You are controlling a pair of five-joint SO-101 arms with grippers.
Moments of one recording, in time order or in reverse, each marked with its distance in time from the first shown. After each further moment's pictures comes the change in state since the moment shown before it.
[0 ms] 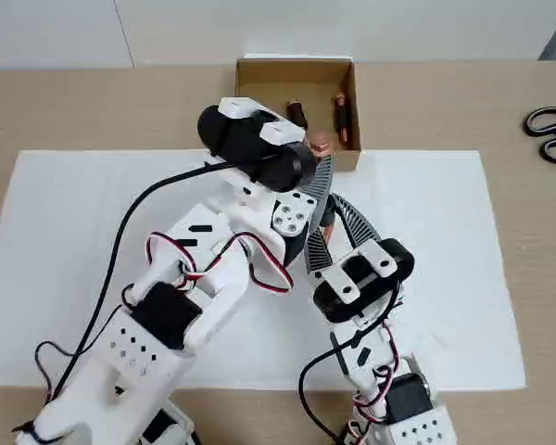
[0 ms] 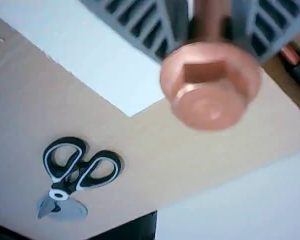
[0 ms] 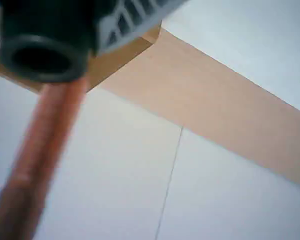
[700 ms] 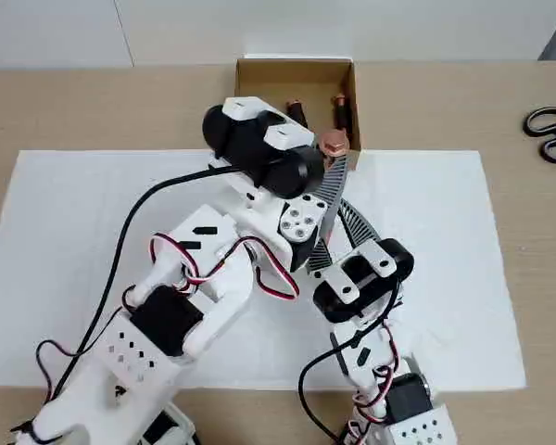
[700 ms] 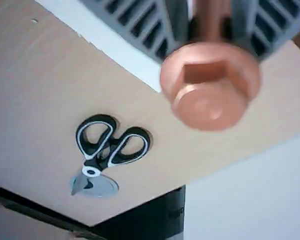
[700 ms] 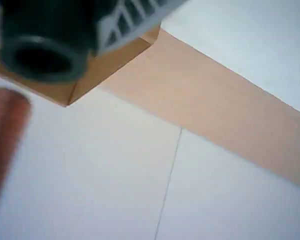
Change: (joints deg) left arm 2.5 0.0 -2.9 1.1 0.4; right arm 0.0 0.0 0.0 0.0 0.0
